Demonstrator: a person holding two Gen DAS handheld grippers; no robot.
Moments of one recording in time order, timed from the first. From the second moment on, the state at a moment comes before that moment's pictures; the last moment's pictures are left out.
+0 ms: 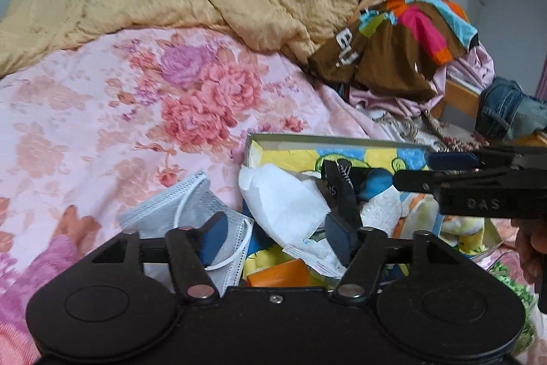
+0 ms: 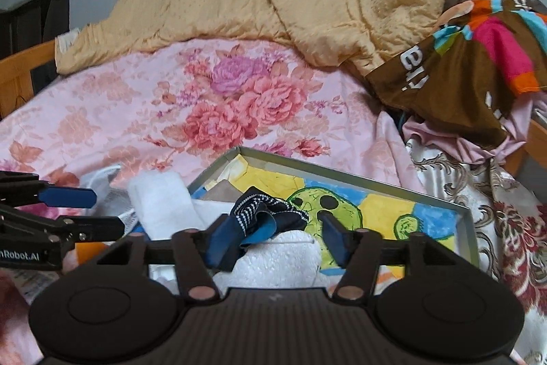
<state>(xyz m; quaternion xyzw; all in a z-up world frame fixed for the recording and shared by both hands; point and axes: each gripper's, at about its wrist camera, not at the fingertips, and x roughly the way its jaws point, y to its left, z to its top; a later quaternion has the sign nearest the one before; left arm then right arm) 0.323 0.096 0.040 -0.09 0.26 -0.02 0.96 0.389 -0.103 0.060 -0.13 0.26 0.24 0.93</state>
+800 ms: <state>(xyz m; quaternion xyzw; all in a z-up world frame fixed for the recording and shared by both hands) 0.153 0.060 0.093 -0.08 0.15 0.02 0.99 0.223 -0.176 0.106 -0.09 0.19 0.24 0.95</state>
